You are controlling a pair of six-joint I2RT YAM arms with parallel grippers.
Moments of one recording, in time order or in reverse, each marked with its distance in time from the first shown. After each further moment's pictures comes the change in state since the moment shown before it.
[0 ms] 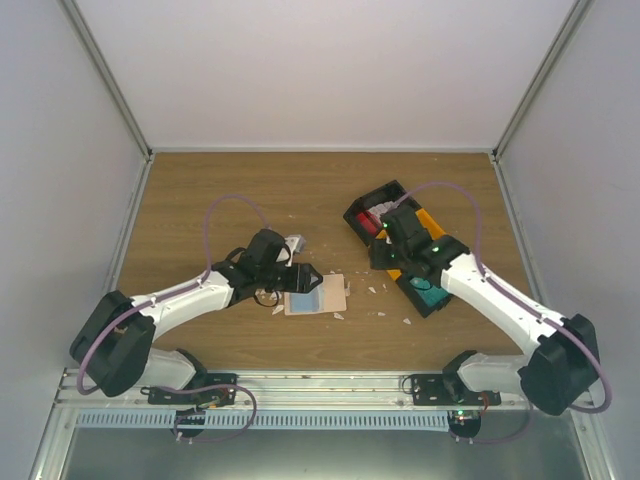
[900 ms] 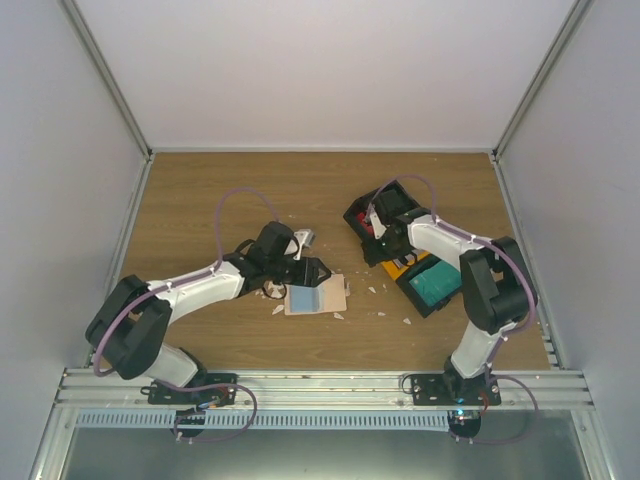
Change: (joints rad) left arm -0.001 0.103 0.076 0.030 0.042 0.031; right arm -0.214 0.497 0.159 0.006 -0.162 -0.446
